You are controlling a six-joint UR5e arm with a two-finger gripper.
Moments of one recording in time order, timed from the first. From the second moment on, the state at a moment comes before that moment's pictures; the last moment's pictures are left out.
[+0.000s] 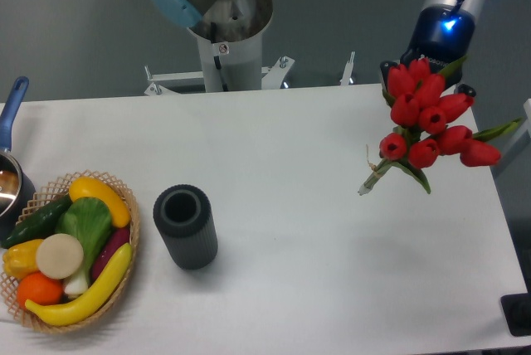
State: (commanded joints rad) arm 3.04 -1.71 -1.77 -0.88 0.46 1.14
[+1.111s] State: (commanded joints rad) arm 2.89 -1.64 -1.77 -0.90 1.37 1.15
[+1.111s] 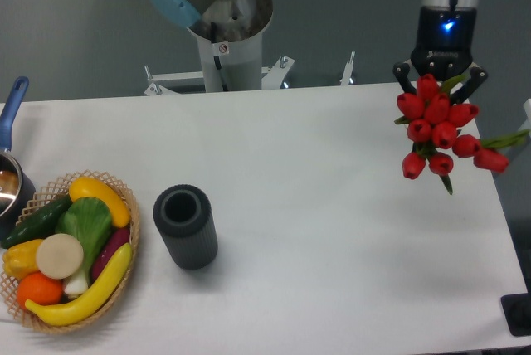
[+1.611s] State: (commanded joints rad) arm 2.63 -1.88 -1.71 -0.90 1.75 1.18
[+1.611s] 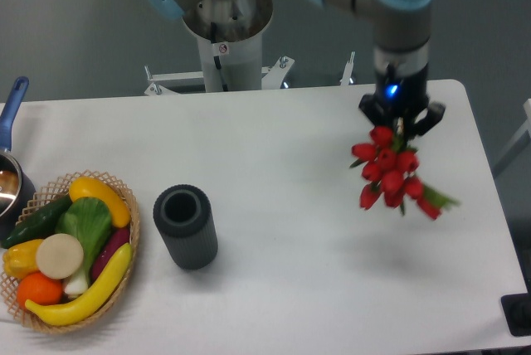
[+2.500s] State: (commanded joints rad) arm 2.54 -2.13 -1.52 -0.89 1.77 1.16
